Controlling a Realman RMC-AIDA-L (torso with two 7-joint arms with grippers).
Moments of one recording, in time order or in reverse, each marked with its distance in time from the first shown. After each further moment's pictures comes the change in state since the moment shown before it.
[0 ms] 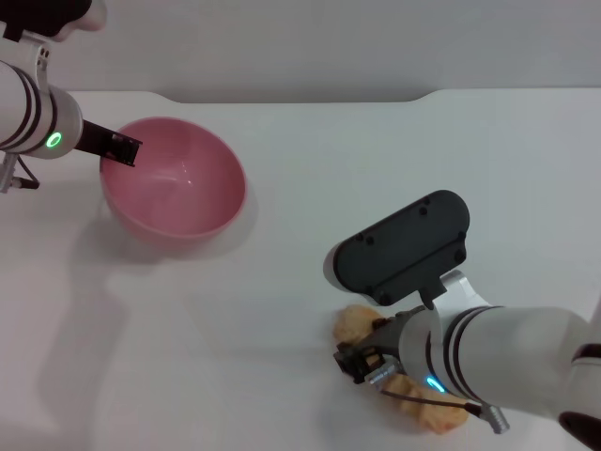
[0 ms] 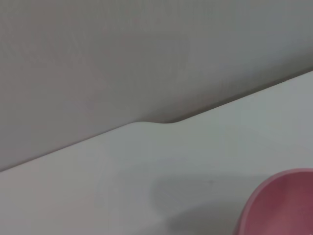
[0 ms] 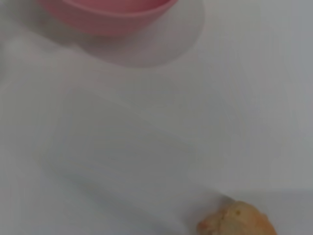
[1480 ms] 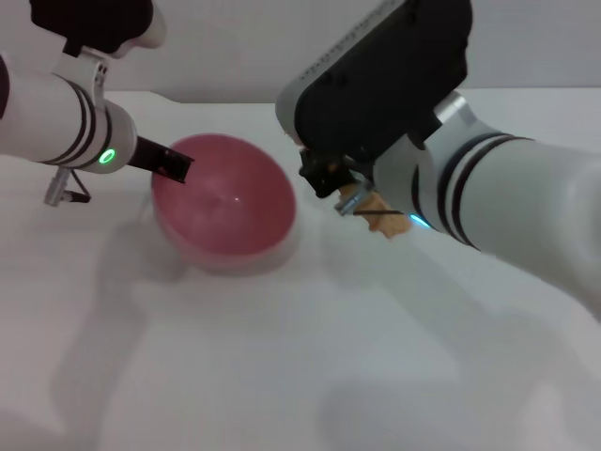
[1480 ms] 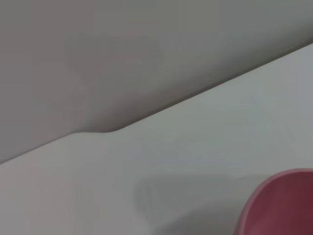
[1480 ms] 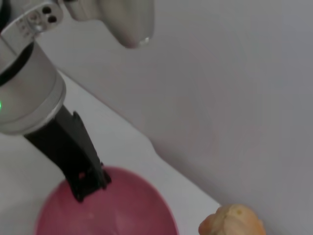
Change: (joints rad) left arm -0.002 -0.006 0.134 0.025 -0.051 0.004 -0.051; right arm 0.088 -0.003 0.120 -0.239 -0.245 -0.061 -0.201
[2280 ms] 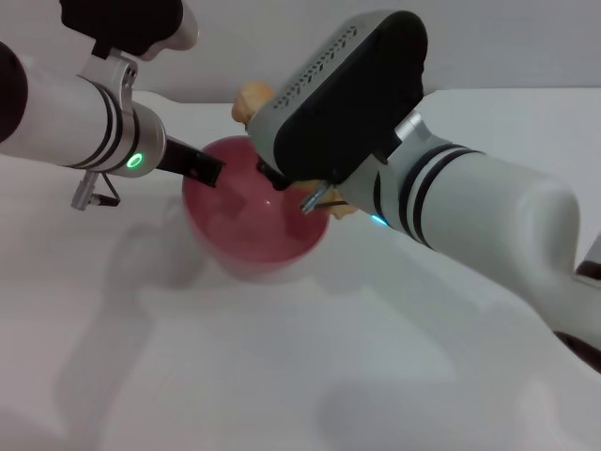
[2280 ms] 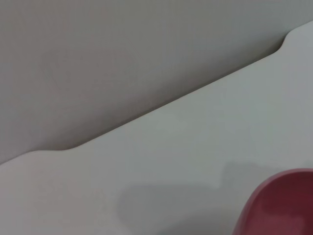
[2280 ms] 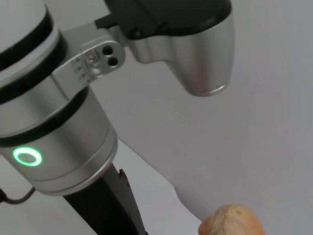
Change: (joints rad) left arm 0.004 -0.001 0.056 0.034 -0.064 0.009 -0.001; right arm 0.008 0.003 -0.013 0.211 -0.027 -0.366 -0.001
